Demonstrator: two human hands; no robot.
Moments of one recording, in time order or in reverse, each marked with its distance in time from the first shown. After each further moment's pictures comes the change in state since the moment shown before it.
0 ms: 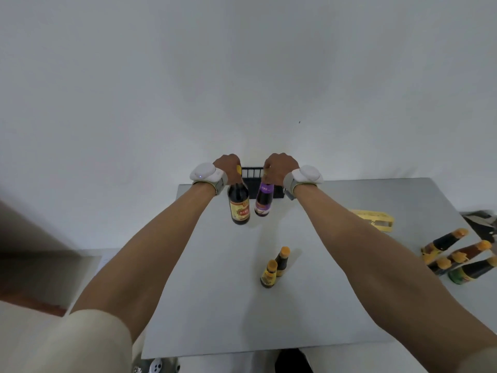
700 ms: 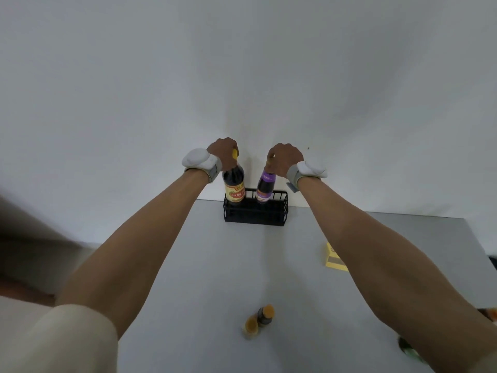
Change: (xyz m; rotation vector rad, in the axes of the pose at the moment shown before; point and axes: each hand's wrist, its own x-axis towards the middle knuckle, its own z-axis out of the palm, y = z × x) left_hand 0.135 0.025 -0.056 -0.007 0.083 -0.100; right_hand 0.169 0.048 -0.037 0.081 -0.022 -0.063
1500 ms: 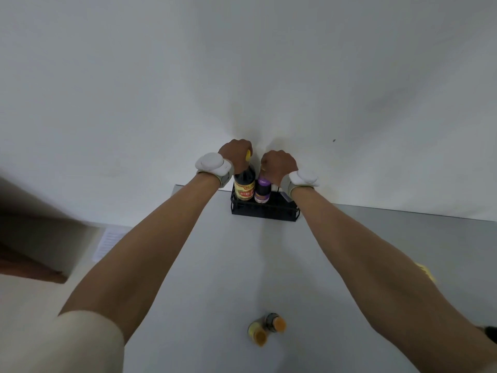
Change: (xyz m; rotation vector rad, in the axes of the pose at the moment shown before) left_hand 0.040 -0.030 0.052 0.069 -0.029 0.069; right_hand 0.045 -0.016 0.088 -0.041 -0.029 -0.082
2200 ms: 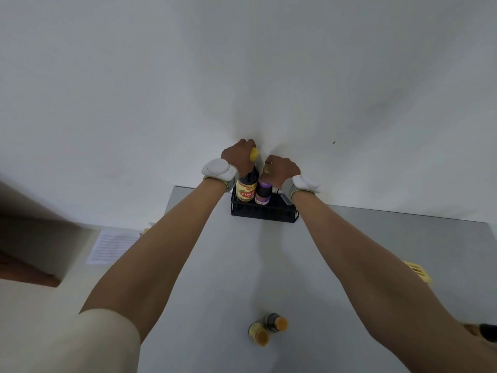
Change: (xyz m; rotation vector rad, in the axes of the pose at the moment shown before) left_hand -0.003 0.006 0.008 -0.040 0.050 -0.036; right_hand -0.002 0.010 0.008 0.076 -0.059 0.097
